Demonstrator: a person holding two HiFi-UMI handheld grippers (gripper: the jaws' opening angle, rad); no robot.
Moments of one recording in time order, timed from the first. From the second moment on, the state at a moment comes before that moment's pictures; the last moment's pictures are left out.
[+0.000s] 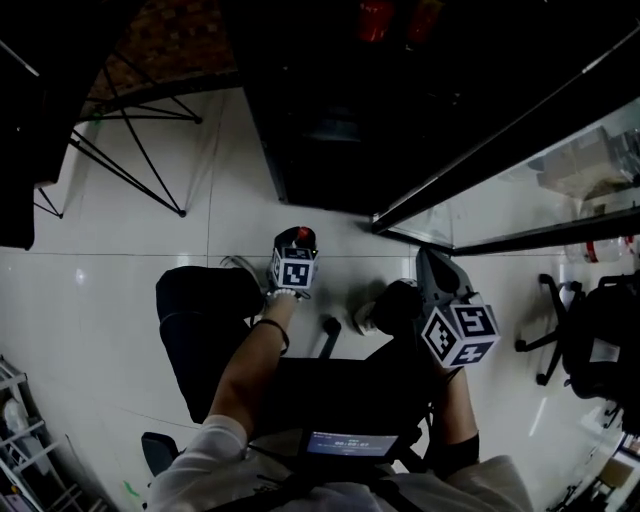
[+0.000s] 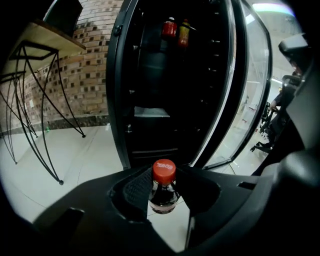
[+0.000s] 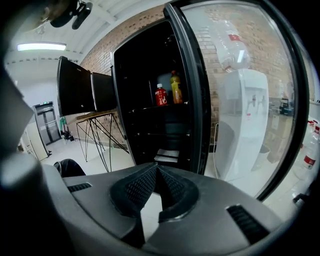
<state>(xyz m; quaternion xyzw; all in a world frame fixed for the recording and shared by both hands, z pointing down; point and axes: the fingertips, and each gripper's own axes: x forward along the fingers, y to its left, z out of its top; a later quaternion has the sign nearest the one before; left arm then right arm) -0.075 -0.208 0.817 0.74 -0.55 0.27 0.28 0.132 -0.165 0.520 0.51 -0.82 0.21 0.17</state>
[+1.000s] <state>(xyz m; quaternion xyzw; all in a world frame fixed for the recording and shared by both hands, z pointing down) -0.072 -0.170 0.977 0.71 -0.50 0.38 0.31 0.135 -0.168 0.561 0.50 -0.80 0.26 0.20</state>
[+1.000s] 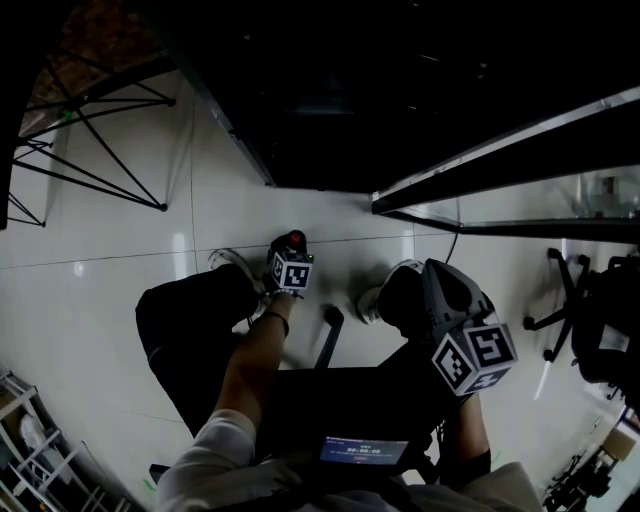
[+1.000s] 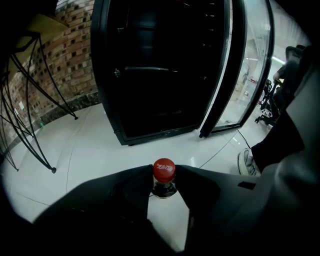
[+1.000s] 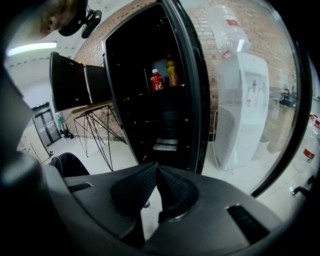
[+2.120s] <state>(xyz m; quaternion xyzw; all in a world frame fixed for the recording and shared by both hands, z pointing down) -0.063 -0.155 0.998 0.72 -0.47 0.42 0.29 0.140 -0.171 0.559 0.51 -0.80 0.25 0.20</state>
